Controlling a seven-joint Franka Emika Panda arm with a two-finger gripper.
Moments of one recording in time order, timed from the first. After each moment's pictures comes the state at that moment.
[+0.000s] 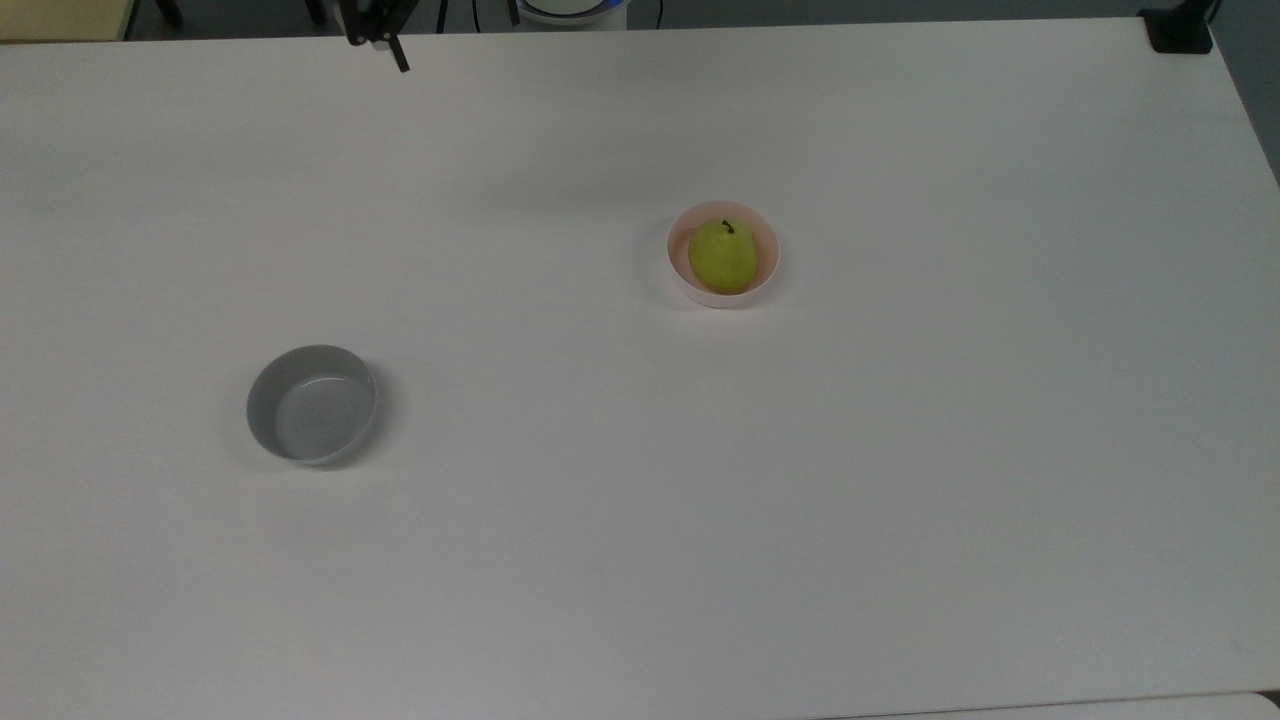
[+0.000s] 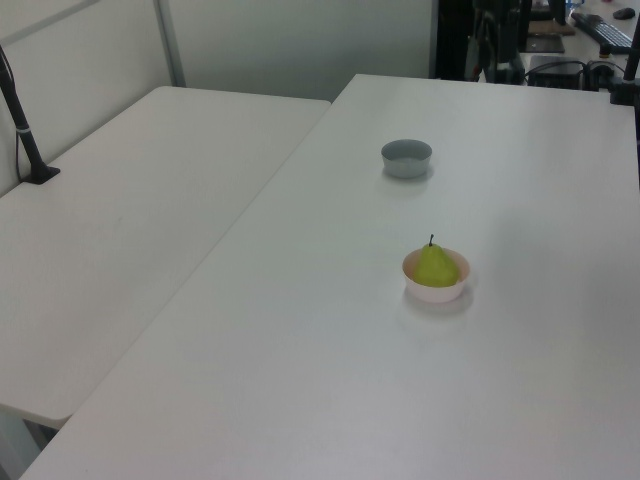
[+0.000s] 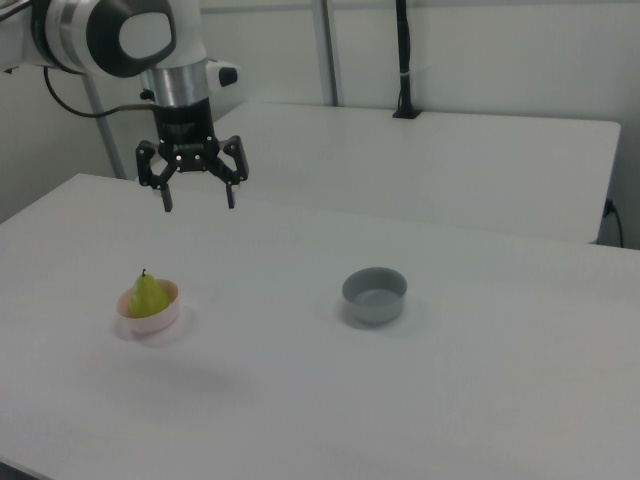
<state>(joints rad) 0.07 -0.01 -0.13 -1.66 0.02 1.60 -0.59</state>
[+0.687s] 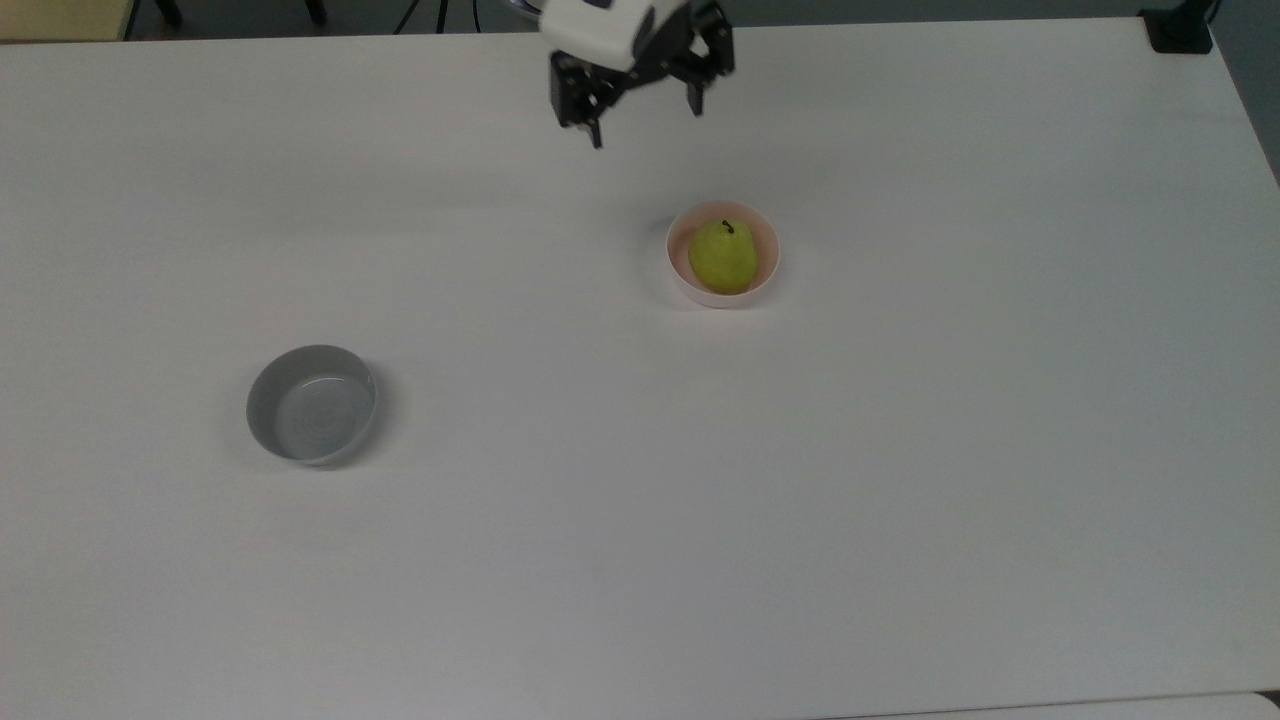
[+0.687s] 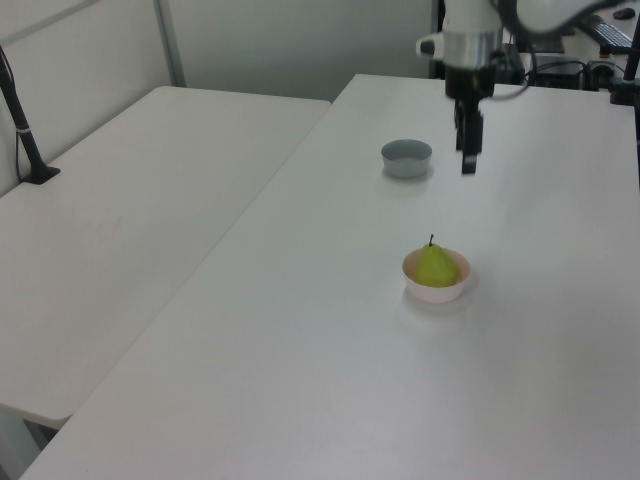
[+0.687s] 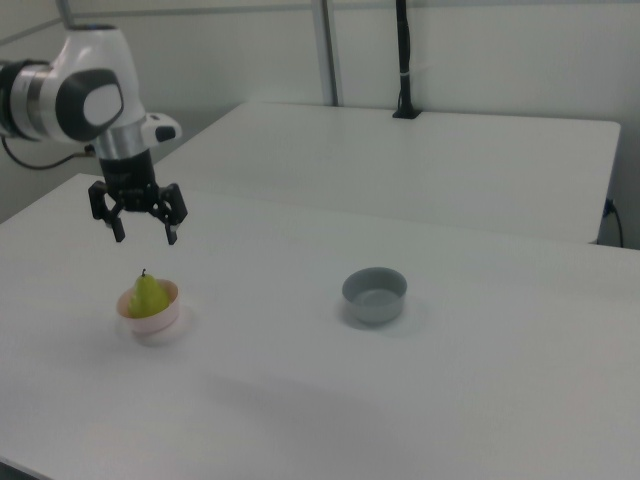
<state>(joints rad) 0.23 0.01 -0.02 -1.89 0.04 1.88 -0.16</state>
